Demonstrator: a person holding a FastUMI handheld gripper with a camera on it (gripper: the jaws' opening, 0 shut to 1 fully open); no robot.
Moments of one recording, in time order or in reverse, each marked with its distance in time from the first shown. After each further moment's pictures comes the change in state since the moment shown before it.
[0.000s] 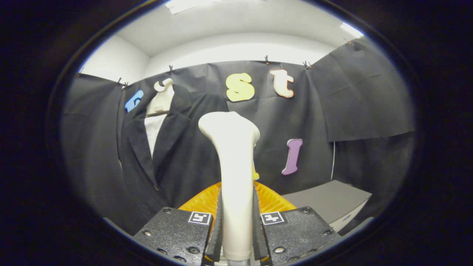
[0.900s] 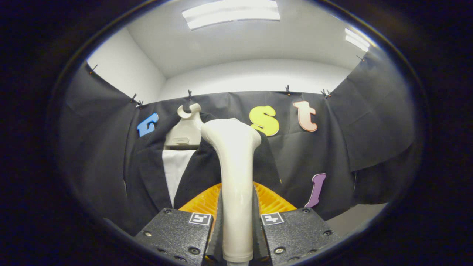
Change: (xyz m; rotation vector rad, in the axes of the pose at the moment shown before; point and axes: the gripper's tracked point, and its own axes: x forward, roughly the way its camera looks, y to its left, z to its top) arm 0.060 0.084 0.033 -0.065 -0.235 0.088
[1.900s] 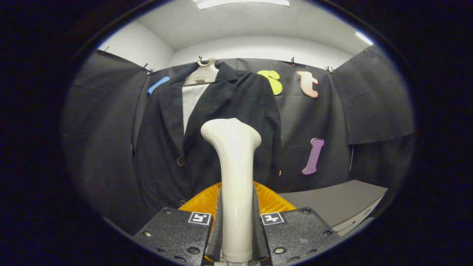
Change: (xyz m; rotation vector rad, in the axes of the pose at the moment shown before) arm -0.103 -0.006 -0.140 -0.038 0.267 0.028
